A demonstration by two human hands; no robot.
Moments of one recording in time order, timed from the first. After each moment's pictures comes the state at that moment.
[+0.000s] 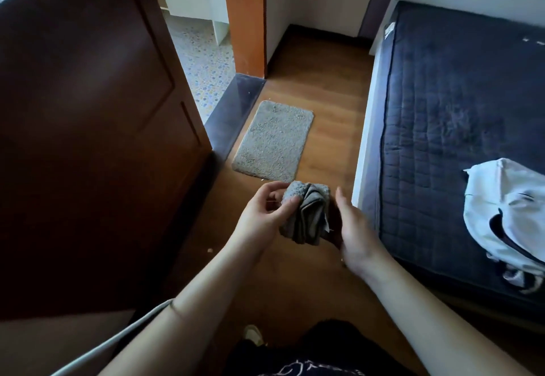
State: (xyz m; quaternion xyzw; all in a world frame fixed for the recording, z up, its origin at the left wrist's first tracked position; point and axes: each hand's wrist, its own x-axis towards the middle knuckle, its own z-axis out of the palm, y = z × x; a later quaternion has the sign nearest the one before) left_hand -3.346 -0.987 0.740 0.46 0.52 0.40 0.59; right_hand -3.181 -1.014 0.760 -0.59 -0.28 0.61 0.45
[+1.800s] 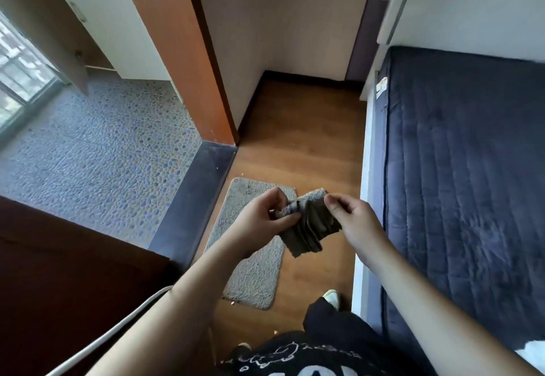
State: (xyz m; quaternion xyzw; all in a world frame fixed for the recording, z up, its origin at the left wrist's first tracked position) left_hand -3.121 -0.310 0.729 0.60 0.48 0.27 0.58; right_hand -2.915 -0.345 0.735 -0.63 -0.45 0.49 0.40
